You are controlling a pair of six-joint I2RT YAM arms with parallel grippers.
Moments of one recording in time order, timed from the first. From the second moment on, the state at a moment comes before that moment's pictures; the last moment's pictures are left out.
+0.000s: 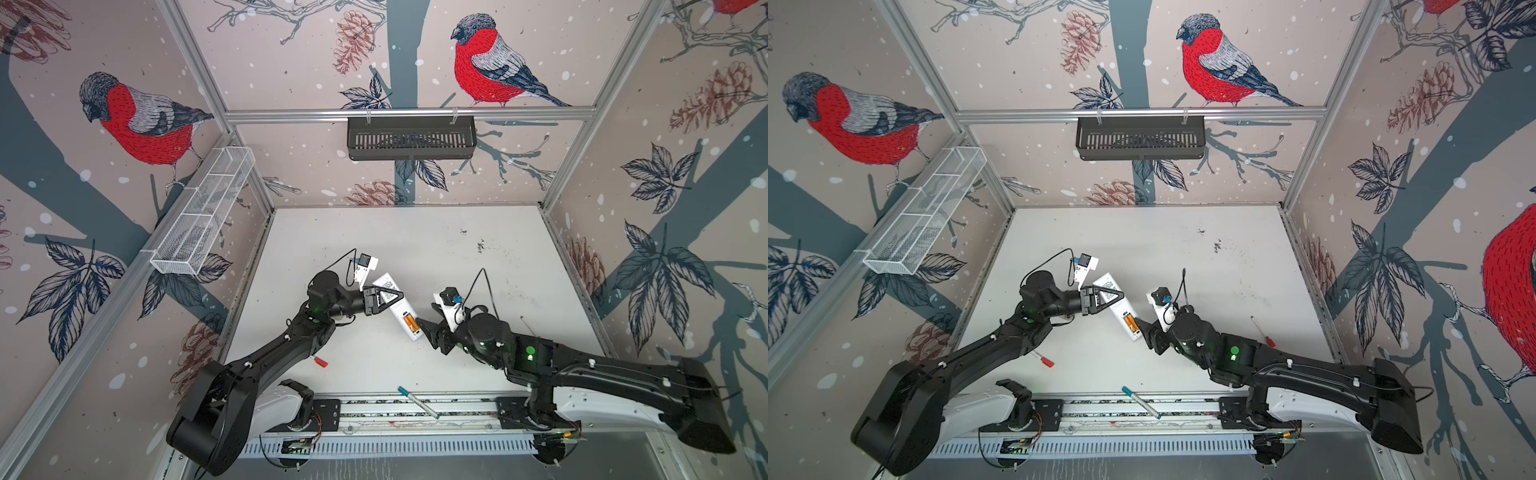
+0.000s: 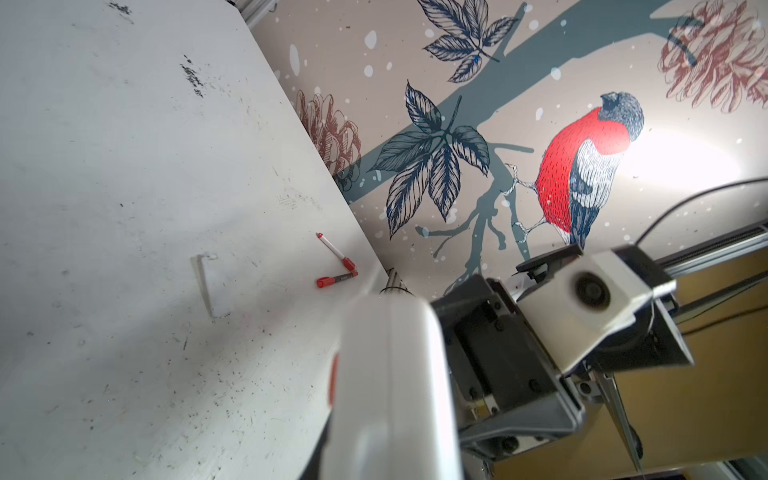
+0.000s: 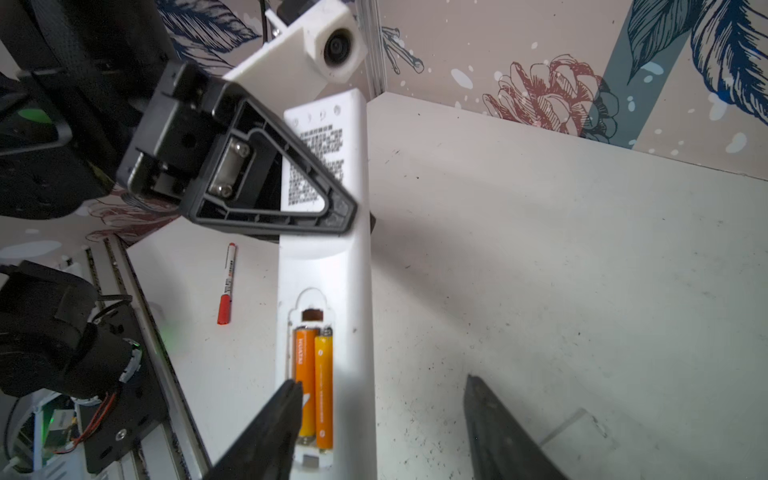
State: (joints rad) left arm -0.44 1.16 0.46 0.58 0.96 -0.87; right arm 1.19 0.90 0.57 0.00 0.27 0.28
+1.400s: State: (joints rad) left arm -0.53 1.09 0.54 0.24 0.73 -0.59; right arm 0.79 0.89 0.48 -0.14 0.03 0.48
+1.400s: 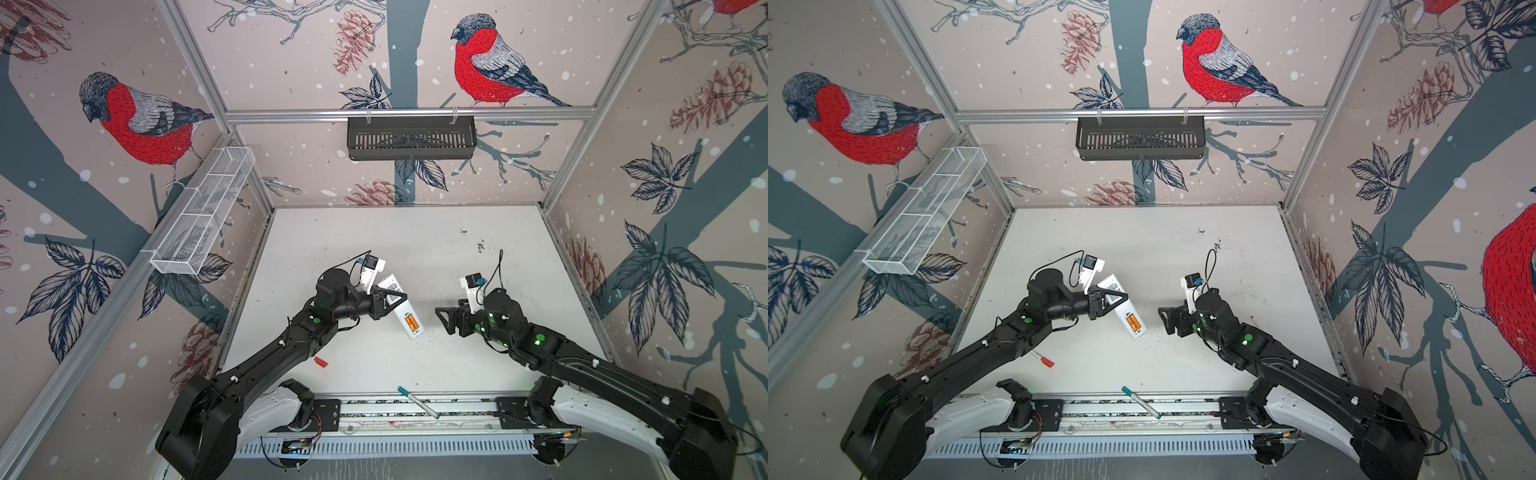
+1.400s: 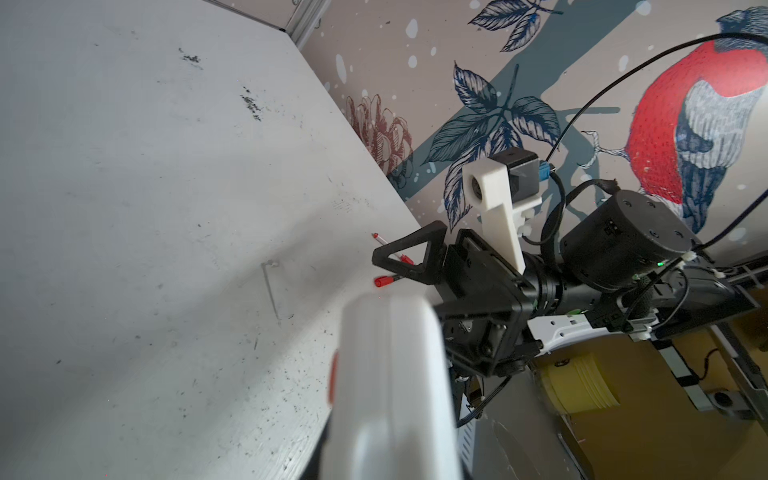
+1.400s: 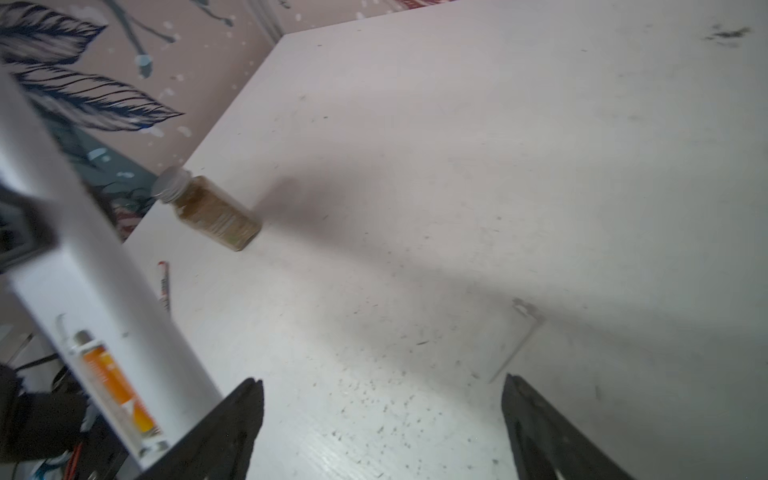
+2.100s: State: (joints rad) left arm -0.53 1.11 0.55 0.19 0.68 -0.55; right arm 0.68 1.35 0.58 -0.21 -0.01 0.61
